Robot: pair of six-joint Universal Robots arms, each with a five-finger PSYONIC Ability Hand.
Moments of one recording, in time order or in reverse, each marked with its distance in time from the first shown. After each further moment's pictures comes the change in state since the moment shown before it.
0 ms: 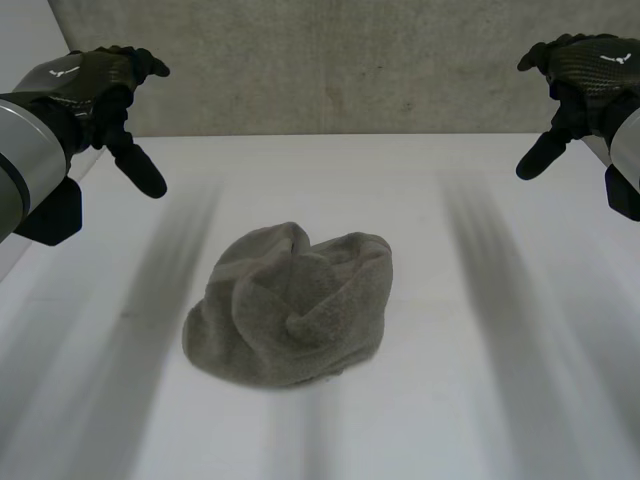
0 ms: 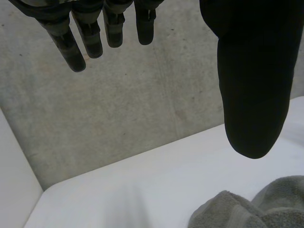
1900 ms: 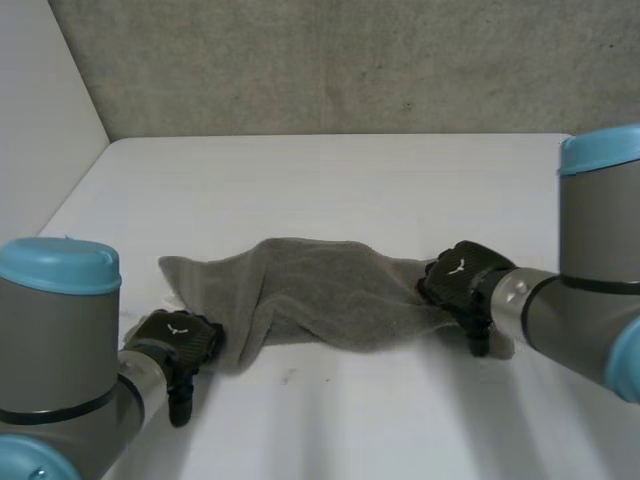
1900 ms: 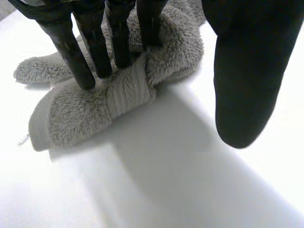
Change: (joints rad) left arm -0.101 -0.167 -0.598 0.180 -0.032 0.325; right arm 0.141 0.237 0.182 0.201 -0.122 -0.650; left_hand 0.267 0.281 0.288 0.283 0.243; right_hand 0.210 0.222 0.231 0.215 0.227
